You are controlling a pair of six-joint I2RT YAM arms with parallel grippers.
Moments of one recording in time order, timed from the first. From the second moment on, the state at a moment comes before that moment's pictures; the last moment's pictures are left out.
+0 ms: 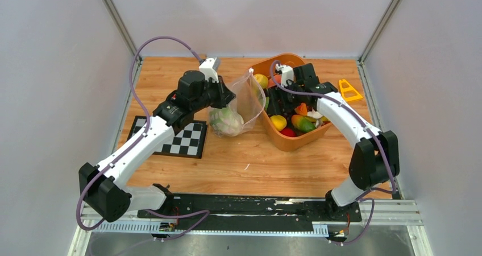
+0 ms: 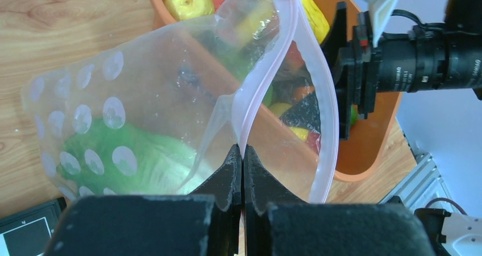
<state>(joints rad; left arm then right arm) -0.58 1.27 1.17 -0.27 0.12 -0.45 0.36 1.62 1.33 -0.61 -0.42 -0.03</state>
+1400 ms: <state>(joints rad) -0.58 1.23 1.16 -0.27 0.10 -0.46 0.29 1.53 1.12 -0.21 -0.35 0.30</state>
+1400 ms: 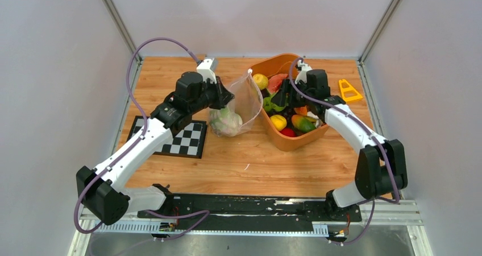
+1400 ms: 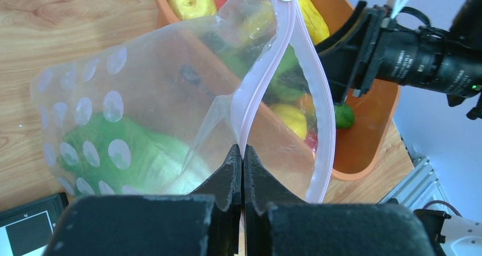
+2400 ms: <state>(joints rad) -0.58 1.26 1.16 -0.27 0.16 -0.48 0.57 1.20 1.05 0.01 -0.51 0.12</state>
